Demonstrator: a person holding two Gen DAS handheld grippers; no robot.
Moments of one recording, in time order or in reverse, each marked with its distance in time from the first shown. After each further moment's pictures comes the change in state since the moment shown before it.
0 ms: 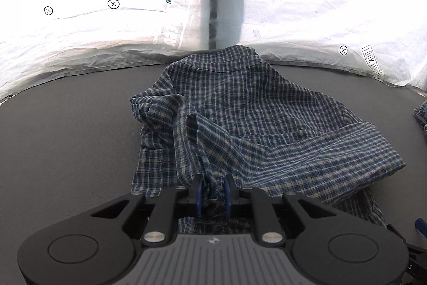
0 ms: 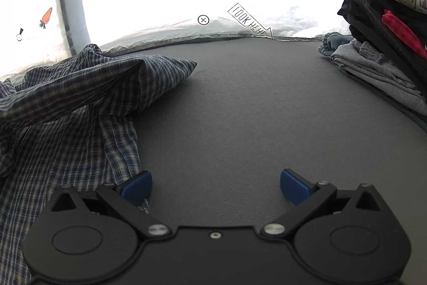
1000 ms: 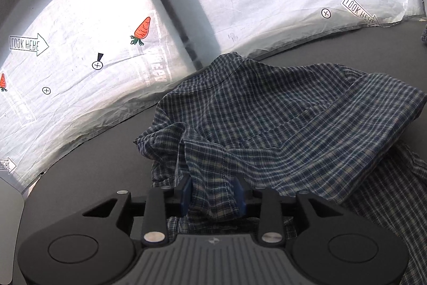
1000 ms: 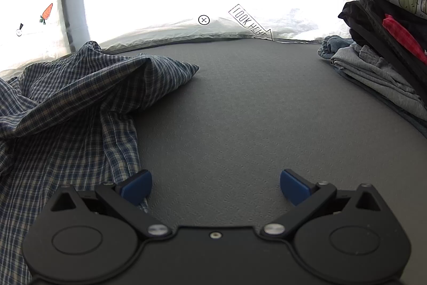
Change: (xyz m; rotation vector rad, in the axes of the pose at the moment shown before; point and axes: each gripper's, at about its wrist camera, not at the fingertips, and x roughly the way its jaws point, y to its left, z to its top) left arm 0.008 -0.052 -0.020 0.332 -0.127 0.202; right arm 0.001 0.007 -0.001 -0.026 0.002 -0.023
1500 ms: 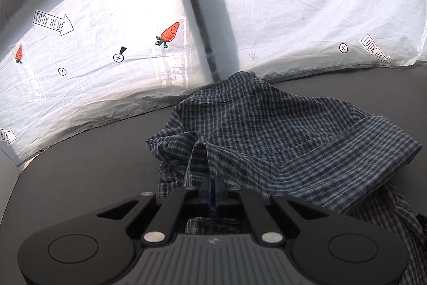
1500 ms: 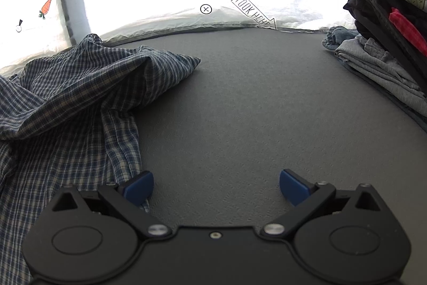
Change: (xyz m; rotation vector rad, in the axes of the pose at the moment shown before) left arm -0.033 0.026 0.011 -0.170 -0.063 -0.011; right arm 0.002 -0.007 0.016 0.038 0.092 0.032
